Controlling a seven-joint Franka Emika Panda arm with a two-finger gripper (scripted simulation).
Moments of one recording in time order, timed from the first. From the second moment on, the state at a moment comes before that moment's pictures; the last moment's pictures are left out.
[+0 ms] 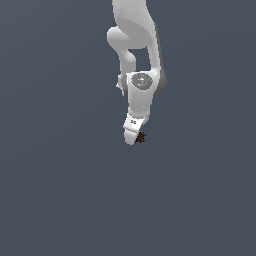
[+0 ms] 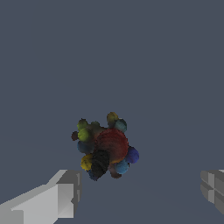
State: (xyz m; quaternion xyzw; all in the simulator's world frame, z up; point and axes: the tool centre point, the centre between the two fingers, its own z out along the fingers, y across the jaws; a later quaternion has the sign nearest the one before) arm -0.076 0.044 0.092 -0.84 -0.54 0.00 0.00
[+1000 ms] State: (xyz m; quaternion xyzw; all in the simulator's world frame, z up) arm -0.100 0.061 0.080 -0.74 -0.67 0.00 0.00
